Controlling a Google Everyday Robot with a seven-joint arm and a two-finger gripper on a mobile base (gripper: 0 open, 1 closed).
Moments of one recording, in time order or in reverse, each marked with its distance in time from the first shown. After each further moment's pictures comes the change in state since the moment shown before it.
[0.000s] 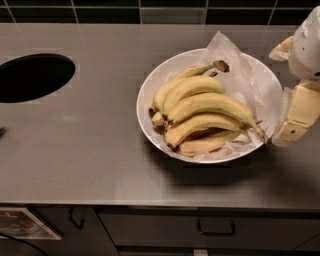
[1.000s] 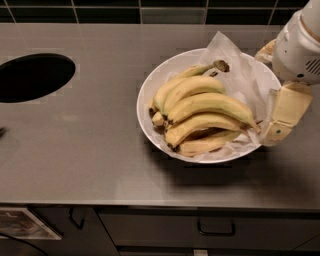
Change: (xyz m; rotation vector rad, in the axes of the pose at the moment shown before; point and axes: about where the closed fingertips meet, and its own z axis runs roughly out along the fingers) arm -0.020 0.000 0.013 -0.024 -0.022 -0.044
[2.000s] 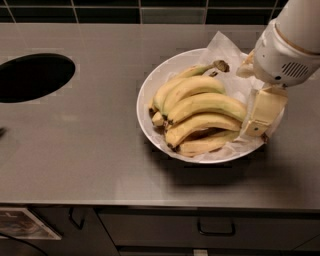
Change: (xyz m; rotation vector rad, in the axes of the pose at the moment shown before) arm -0.016 -0.004 0.022 -0.045 -0.006 -0.022
